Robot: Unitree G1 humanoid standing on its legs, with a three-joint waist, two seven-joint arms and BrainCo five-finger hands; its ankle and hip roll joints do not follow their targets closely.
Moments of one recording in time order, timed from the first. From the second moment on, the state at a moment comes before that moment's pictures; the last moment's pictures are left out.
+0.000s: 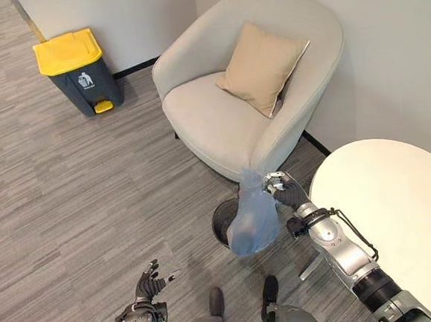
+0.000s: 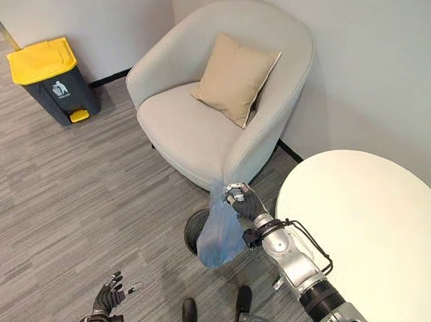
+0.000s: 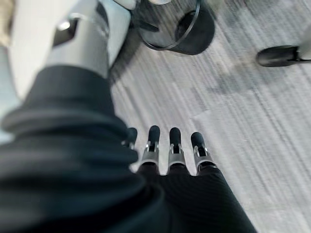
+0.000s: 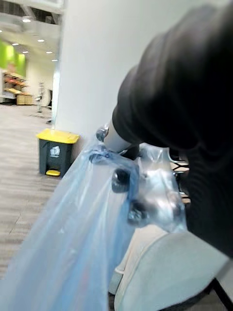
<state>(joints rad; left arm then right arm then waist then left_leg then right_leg) 0.16 0.33 -0.15 0.61 -0.28 -0.08 0.15 -0.22 -0.33 0.38 0.22 0.16 -0.08 -0.08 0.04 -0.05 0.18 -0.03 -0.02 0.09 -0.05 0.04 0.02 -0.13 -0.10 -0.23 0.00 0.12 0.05</state>
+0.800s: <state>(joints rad) 0.11 0.32 -0.19 0.54 -0.28 -0.07 0.11 -0.28 -0.44 0.38 0.14 0.21 -0.08 -0.06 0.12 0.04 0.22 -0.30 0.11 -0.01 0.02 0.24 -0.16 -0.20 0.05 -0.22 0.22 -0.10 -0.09</state>
